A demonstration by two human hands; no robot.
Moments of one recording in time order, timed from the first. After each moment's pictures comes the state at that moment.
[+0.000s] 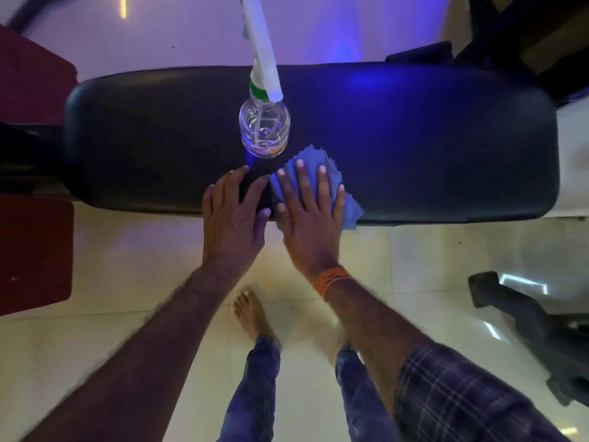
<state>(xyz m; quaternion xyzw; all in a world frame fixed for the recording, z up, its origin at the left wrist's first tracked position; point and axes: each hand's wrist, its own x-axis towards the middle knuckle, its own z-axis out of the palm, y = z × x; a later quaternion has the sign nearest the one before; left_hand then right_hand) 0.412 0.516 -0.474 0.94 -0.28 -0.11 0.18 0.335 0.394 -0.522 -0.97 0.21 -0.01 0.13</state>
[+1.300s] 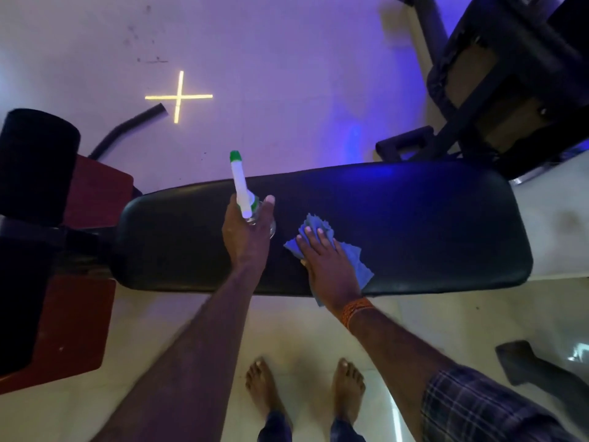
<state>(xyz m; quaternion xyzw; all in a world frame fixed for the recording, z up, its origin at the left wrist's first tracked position) 0.473 0.405 -0.424 0.83 0.07 -0.07 0.55 0.352 0.294 -0.484 -0.96 0.14 0.12 0.21</state>
